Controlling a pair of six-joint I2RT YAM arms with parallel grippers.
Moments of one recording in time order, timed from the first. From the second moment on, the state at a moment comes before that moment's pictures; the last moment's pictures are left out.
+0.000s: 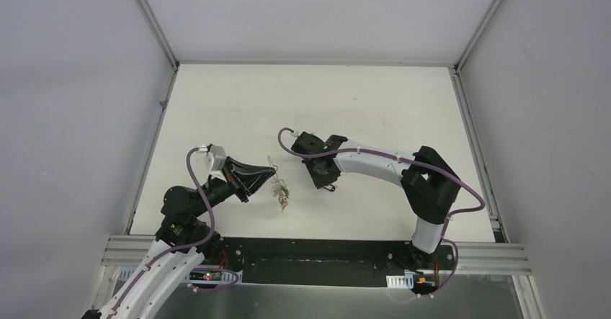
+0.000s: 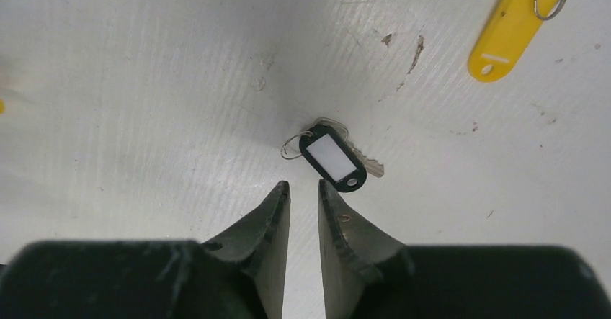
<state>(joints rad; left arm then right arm) -0.52 0.20 0.28 0.26 0.46 -0.53 0.99 1.81 1.28 -0.80 0.19 0.47</state>
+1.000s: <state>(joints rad) -0.52 0.18 0.28 0.22 0.46 -0.53 0.99 1.90 1.31 -0.79 0.17 0.48</state>
